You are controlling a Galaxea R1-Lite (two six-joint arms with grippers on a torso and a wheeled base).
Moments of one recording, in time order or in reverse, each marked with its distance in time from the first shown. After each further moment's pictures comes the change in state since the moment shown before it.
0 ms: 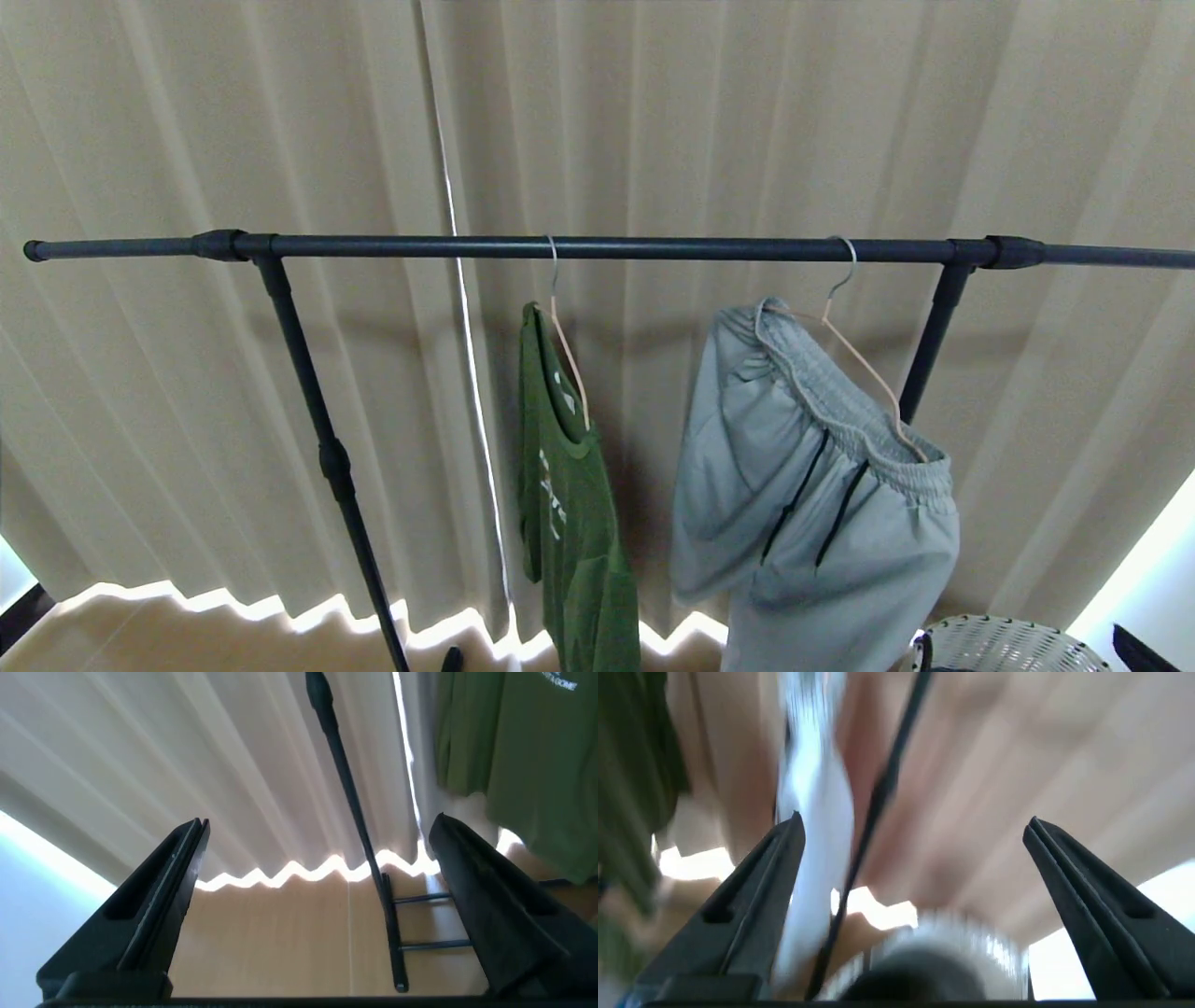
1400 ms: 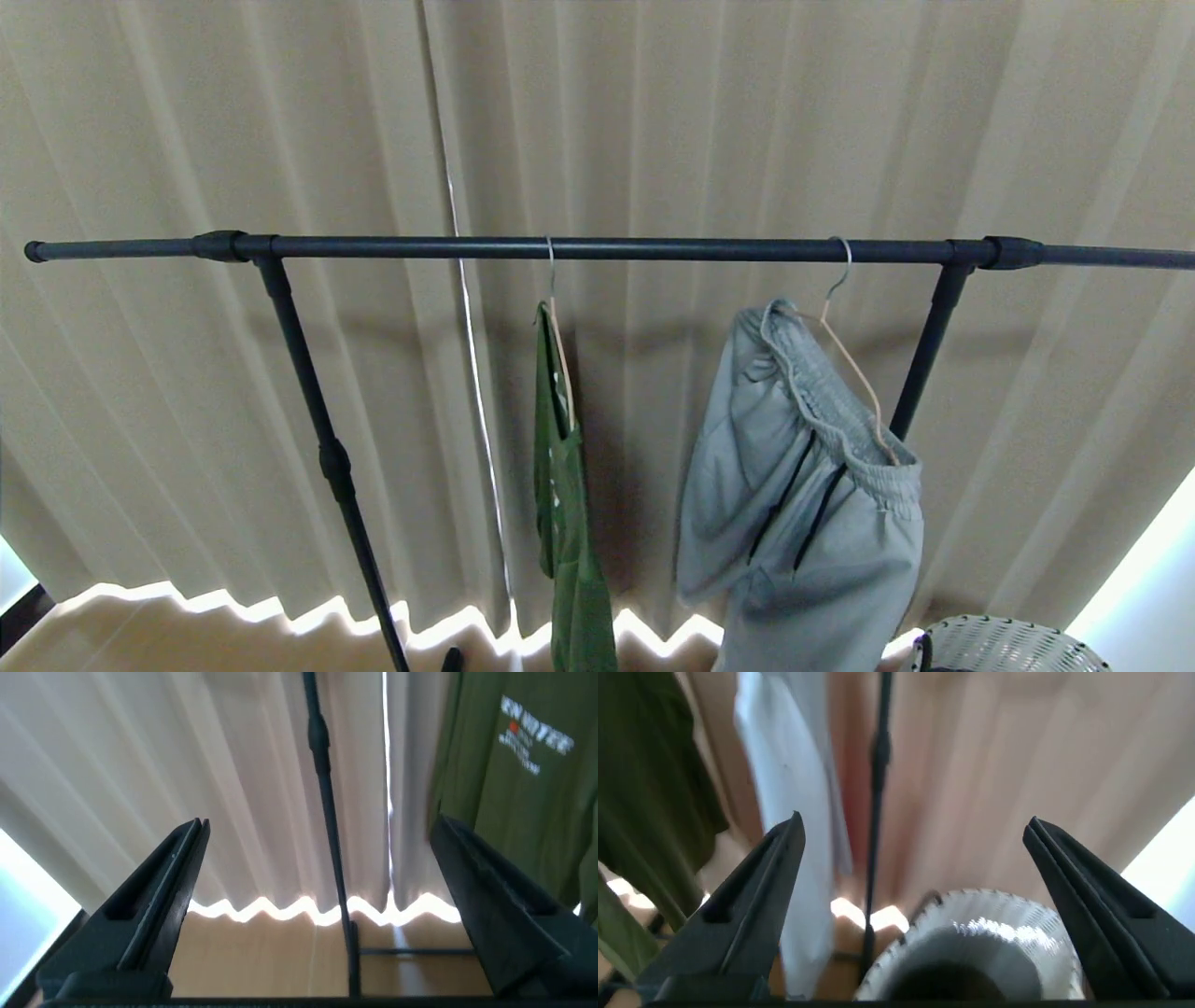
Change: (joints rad) left arm 0.094 -0.111 0.048 -0.047 -0.089 -0.163; right arm -0.264 -0.564 0.133 0.178 0.262 0.132
